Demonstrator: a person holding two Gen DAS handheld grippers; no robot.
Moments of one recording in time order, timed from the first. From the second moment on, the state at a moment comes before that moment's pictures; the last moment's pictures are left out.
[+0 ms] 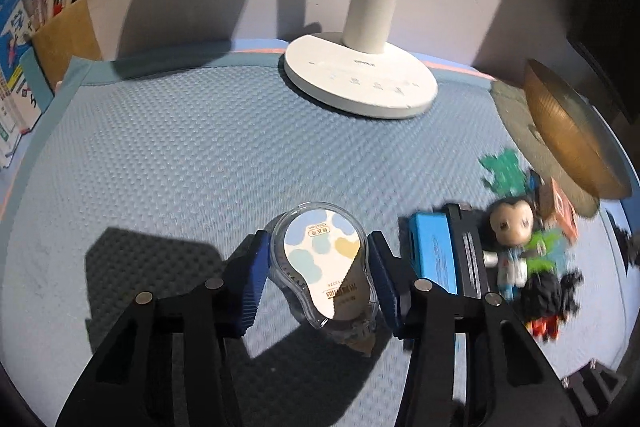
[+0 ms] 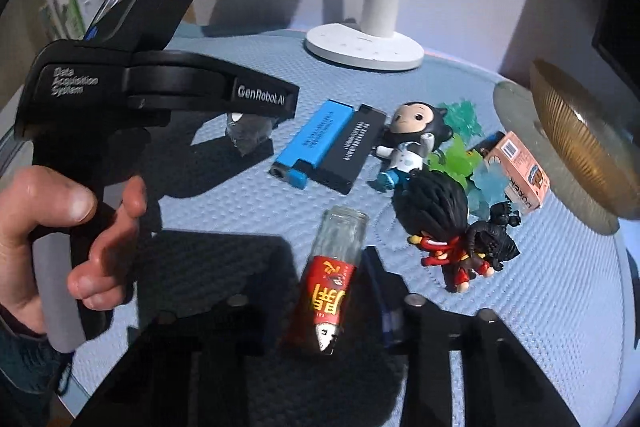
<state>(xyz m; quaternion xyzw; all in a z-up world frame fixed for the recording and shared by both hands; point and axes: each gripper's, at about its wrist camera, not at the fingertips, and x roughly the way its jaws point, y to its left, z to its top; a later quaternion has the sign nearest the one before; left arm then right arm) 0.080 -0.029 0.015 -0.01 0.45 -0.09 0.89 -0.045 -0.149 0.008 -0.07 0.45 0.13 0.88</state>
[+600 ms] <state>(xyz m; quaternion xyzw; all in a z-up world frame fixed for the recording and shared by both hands) -0.046 -0.018 0.018 0.02 0.45 -0.18 0.87 -0.103 -0.217 0.008 -0.03 0.46 0.16 0.87</state>
